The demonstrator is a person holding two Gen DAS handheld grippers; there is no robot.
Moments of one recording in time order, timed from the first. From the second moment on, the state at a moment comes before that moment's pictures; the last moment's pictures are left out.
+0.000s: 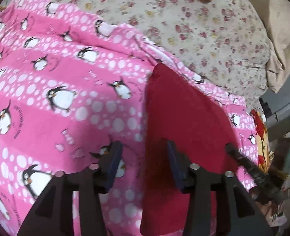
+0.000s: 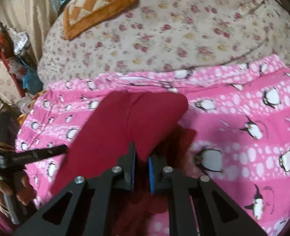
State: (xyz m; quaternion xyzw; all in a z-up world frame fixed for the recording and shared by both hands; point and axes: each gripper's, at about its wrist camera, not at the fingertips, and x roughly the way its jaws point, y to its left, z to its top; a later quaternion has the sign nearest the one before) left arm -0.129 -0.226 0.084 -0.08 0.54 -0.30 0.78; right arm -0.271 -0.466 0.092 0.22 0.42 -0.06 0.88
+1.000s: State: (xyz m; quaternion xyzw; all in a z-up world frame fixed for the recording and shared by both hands) left arm -0.121 -0.242 0.050 -0.12 0.57 -0.32 0.74; right arm -0.247 -0.450 0.097 0.16 0.41 -0.06 0.89
